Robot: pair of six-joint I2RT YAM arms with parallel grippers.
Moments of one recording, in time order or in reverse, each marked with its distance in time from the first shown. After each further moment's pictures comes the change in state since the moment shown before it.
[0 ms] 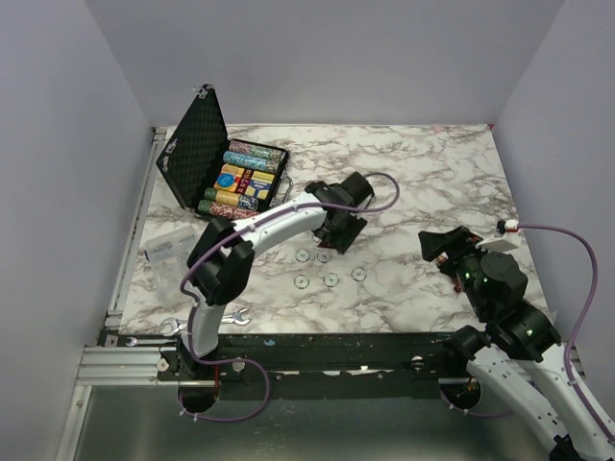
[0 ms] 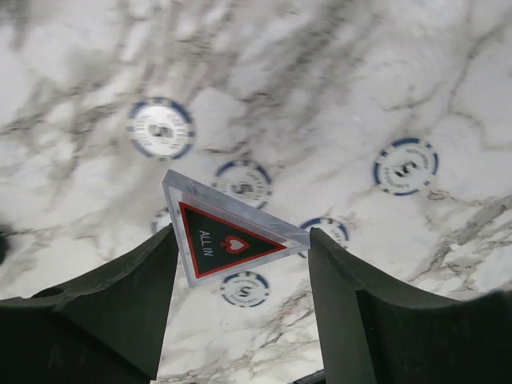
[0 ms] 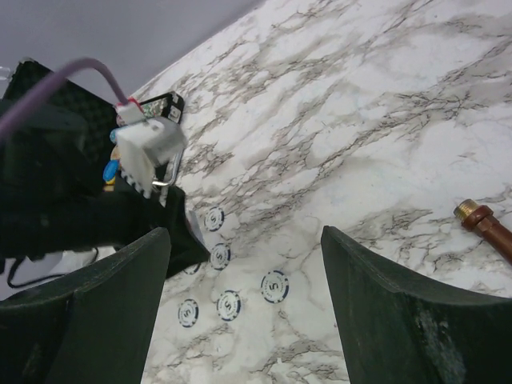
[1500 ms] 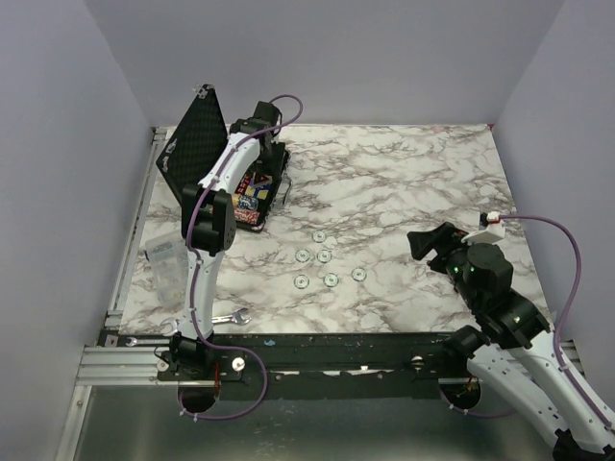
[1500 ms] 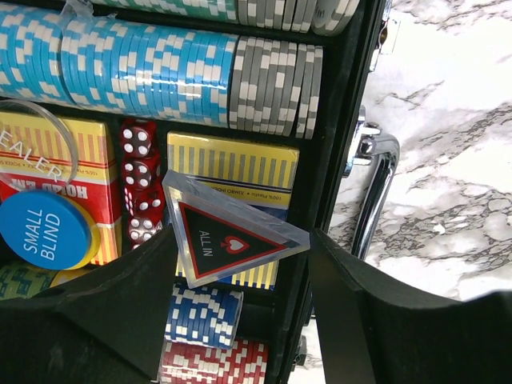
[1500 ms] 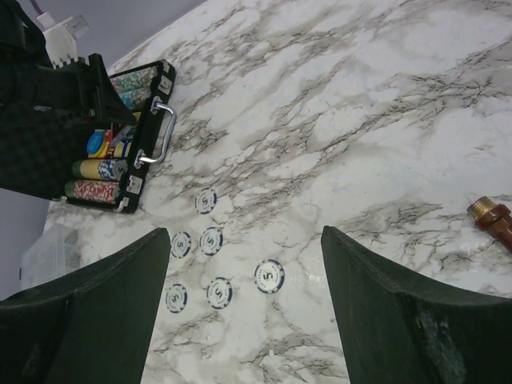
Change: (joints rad) left arm 0.617 0.380 0.599 -0.106 -0.029 0.052; right arm 0.000 0.091 -0.021 0.057 -0.060 -0.034
